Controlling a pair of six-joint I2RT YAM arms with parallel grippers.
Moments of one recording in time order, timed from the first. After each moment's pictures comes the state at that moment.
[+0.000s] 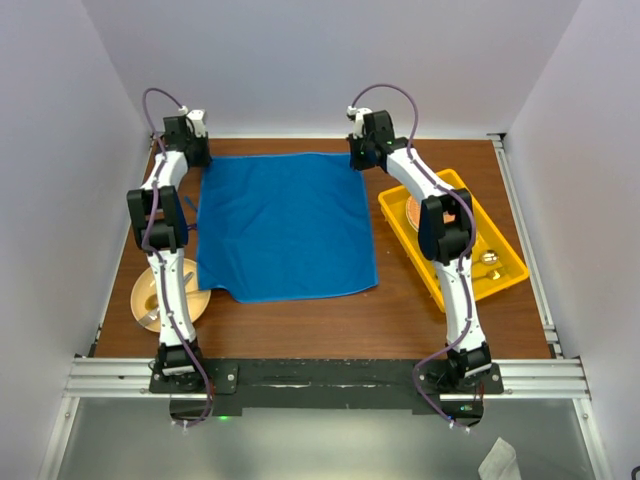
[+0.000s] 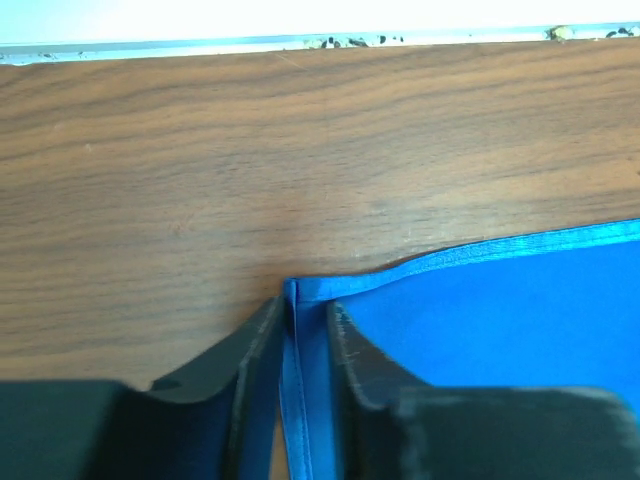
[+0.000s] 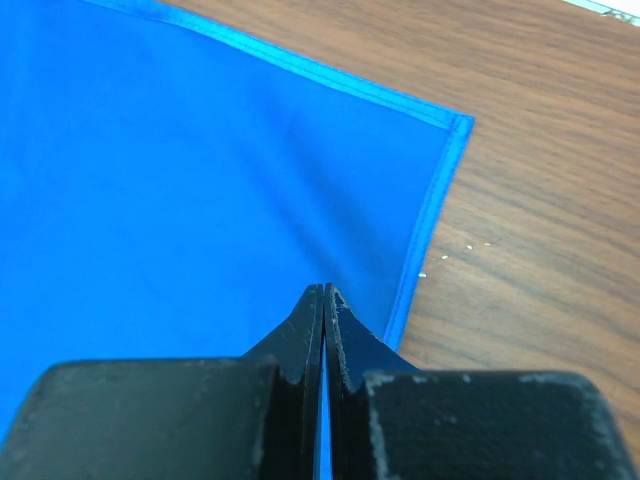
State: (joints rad) left arm 0.15 2.57 2.20 -0.33 0.21 0.08; right arm 0.33 2.44 2.18 -0.46 -0.11 0.04
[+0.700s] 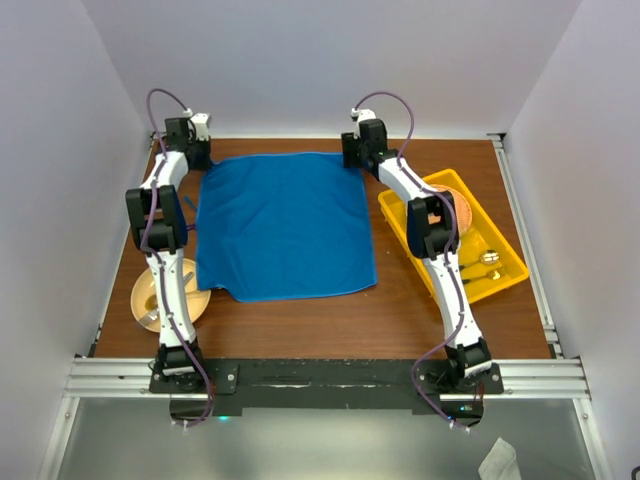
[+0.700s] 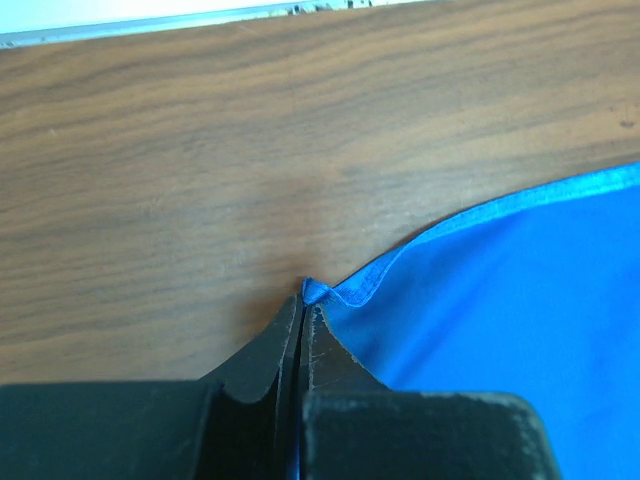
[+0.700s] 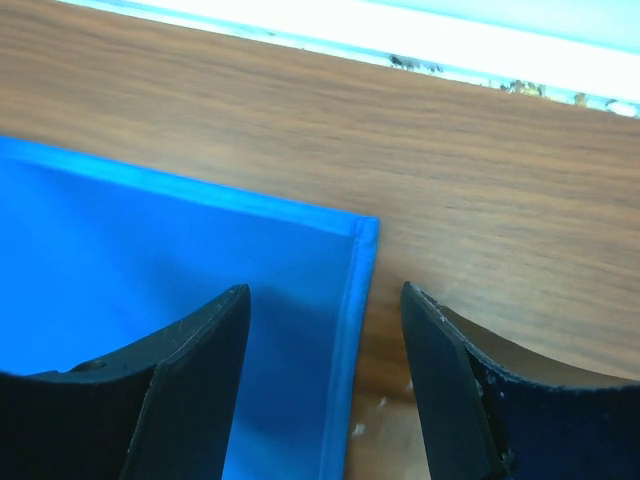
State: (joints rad) left arm 0.14 2.53 2.14 -0.35 0.23 0.14; right arm 0.32 2.67 2.34 -0.27 0.05 0.10
